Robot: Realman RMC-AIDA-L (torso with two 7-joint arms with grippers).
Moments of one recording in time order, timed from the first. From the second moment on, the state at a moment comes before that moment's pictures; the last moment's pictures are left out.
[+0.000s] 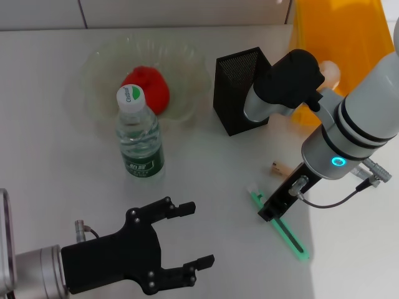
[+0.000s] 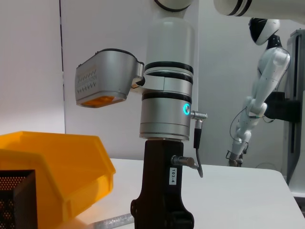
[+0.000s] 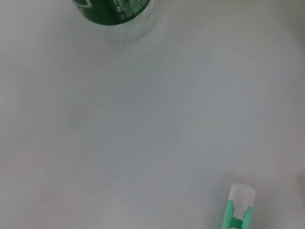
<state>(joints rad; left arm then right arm) -0.06 -2.06 1.60 0.72 1.22 1.46 -0.79 0.66 2.09 -1.73 -1.20 -2.50 -1.47 2.82</state>
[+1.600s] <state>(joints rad) -0.06 -2.06 1.59 0.70 1.22 1.46 -0.79 0.46 2.08 -1.36 -1.25 -1.76 -0.86 1.99</state>
